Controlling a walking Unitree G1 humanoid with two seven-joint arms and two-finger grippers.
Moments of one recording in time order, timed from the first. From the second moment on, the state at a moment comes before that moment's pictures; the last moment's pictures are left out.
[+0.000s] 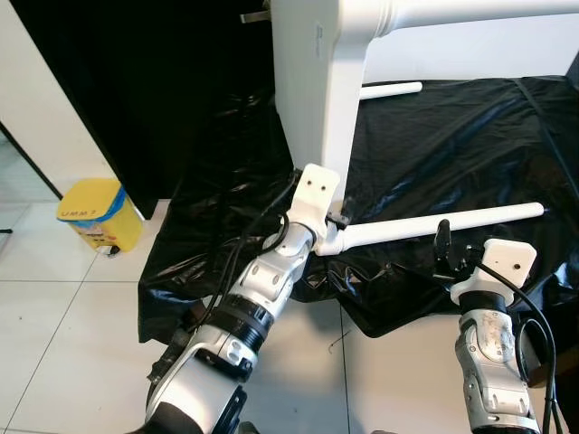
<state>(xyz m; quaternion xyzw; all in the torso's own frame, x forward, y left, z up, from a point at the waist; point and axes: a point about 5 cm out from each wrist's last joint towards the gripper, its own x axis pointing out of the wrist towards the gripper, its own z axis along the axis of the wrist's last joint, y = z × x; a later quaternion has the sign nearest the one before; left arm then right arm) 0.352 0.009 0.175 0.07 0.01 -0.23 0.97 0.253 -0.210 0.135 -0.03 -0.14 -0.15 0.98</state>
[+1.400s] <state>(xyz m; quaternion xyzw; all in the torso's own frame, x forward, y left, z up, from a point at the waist) 0.333 0.114 0.183 0.10 -0.03 -0.10 0.99 0.281 -0.183 0.142 -0.02 -0.14 -0.08 0.99</state>
